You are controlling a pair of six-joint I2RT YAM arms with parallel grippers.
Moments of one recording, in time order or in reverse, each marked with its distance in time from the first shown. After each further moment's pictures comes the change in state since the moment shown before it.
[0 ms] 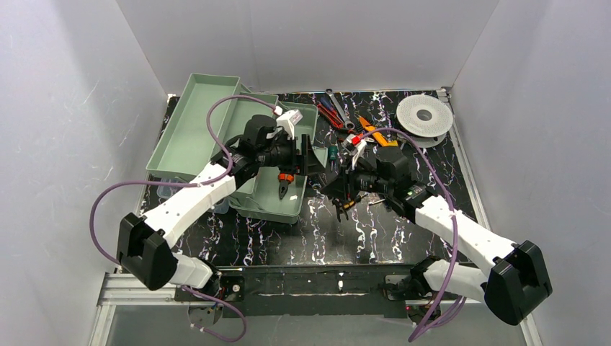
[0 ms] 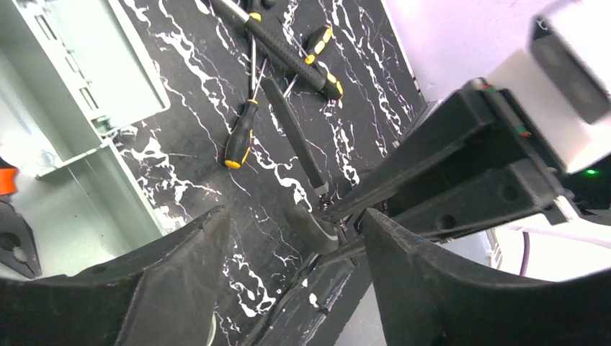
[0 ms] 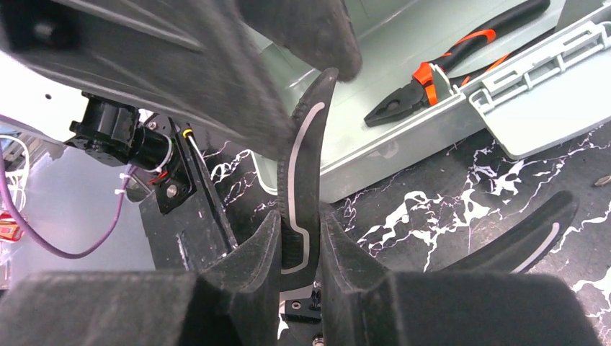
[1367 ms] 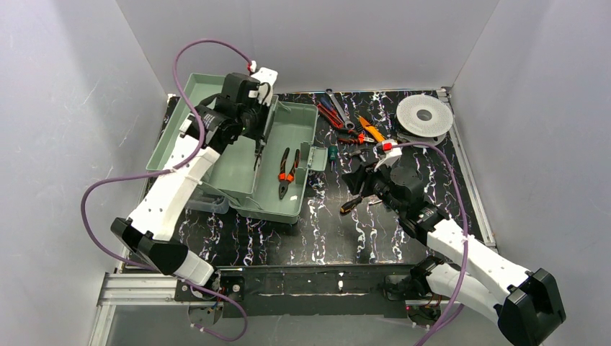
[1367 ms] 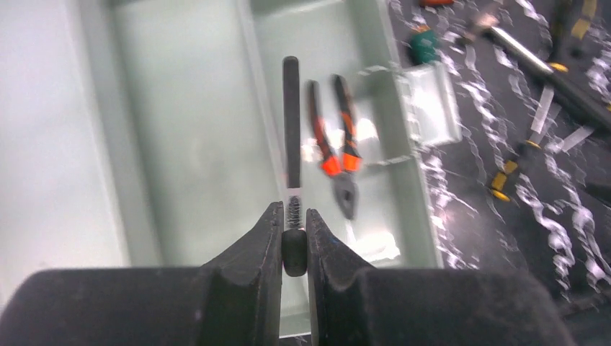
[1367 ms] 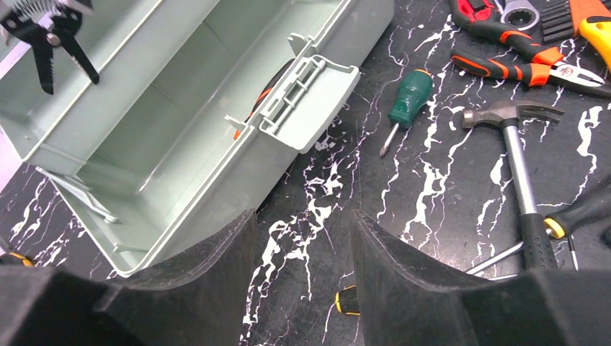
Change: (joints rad) left arm 0.076 0.128 0.622 -0.679 -0.576 0.475; right arm 0.010 -0.213 -0.214 0.129 0.590 0.086
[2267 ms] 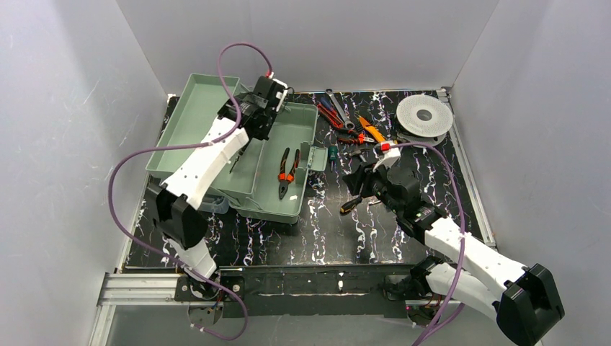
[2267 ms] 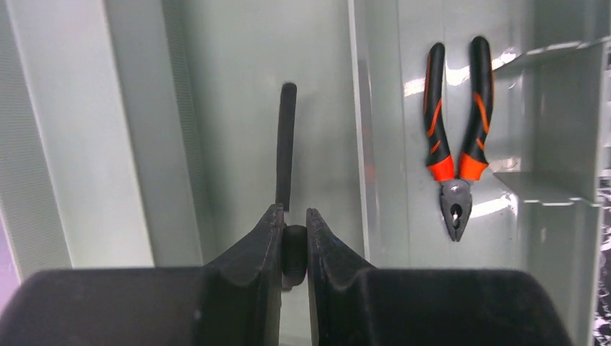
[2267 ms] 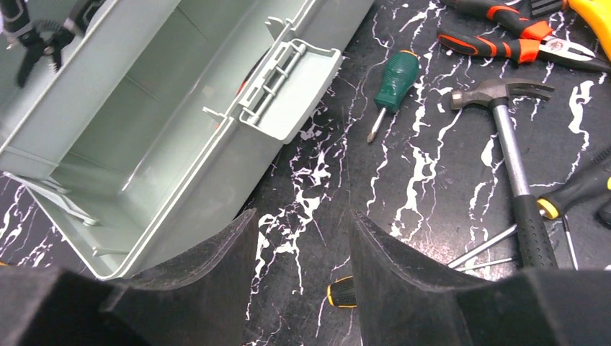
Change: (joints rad) left arm 0.012 0.202 0.025 -0.016 -0.354 0.065; right arm 0.000 0.029 -0.005 -0.006 0.034 0.017
